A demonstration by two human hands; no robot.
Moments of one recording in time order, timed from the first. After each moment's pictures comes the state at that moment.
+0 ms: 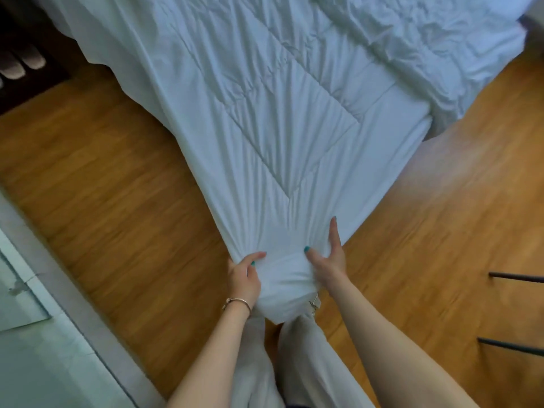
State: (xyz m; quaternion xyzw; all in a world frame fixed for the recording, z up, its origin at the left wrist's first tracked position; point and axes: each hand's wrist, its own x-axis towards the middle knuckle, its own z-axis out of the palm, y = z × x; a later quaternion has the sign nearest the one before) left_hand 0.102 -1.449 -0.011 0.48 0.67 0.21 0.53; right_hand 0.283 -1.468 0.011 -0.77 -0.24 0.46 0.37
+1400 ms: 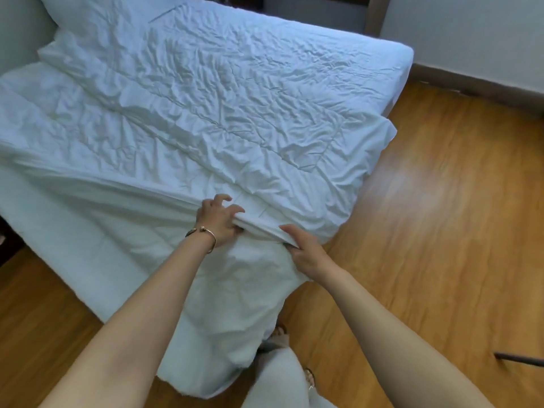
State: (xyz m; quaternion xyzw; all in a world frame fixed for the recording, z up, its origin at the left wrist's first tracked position) left_hand 0.573 -1.087 0.131 0.86 0.49 -0.09 0.12; right_hand 0.748 -1.250 0.114 -0.69 -0.49 0.43 0.31
